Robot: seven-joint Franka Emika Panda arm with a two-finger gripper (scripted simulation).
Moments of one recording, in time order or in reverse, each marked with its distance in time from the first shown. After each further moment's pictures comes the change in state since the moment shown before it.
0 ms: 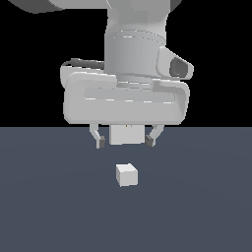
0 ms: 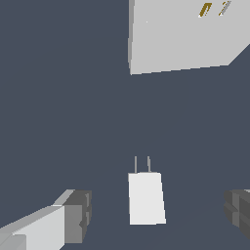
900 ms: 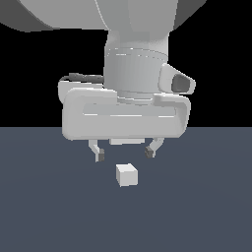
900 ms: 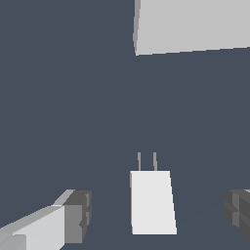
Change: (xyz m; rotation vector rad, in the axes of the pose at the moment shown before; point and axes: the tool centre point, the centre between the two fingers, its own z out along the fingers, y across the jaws) arm -0.010 -0.001 0.020 0.004 0.024 -0.022
